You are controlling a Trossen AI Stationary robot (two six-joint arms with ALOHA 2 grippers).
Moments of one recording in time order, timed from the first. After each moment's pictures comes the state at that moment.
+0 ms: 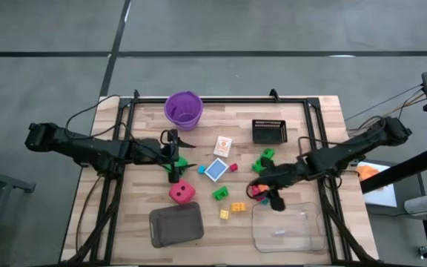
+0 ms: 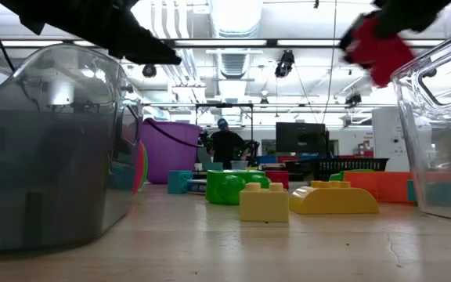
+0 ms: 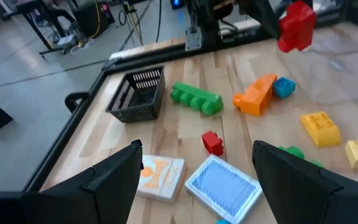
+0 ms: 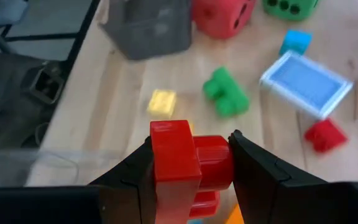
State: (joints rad) left arm -0.08 1.10 0.58 0.16 -0.22 0.20; right arm 0.39 1.17 0.78 -0.34 0.06 0.36
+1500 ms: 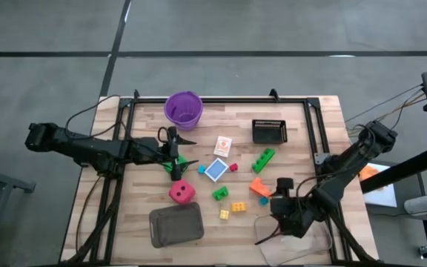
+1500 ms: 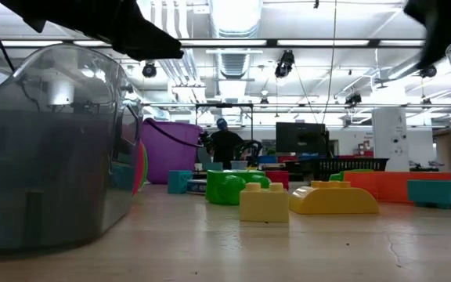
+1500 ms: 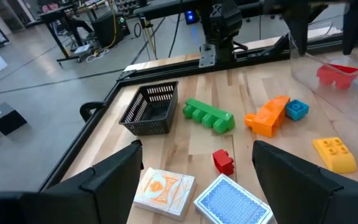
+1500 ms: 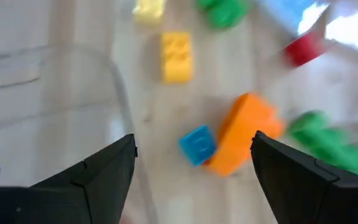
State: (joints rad) left arm -0.08 1.10 0.58 0.21 -0.26 0.18; right arm 0.78 1.45 1.07 -0.87 0.50 0.69
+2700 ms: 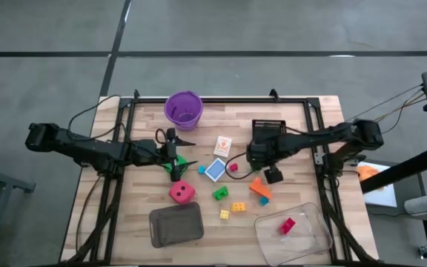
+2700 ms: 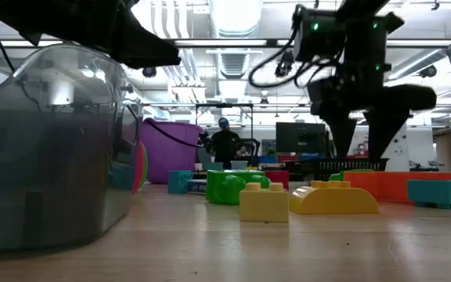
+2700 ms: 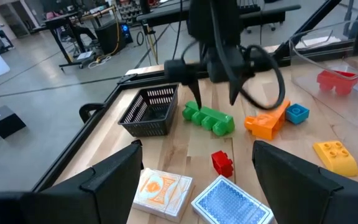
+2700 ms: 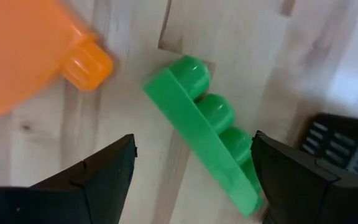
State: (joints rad) left arm -0.08 1.10 0.50 0.35 -0.26 0.17; right arm -0.01 1.57 0.97 -0.88 0.10 -0.25
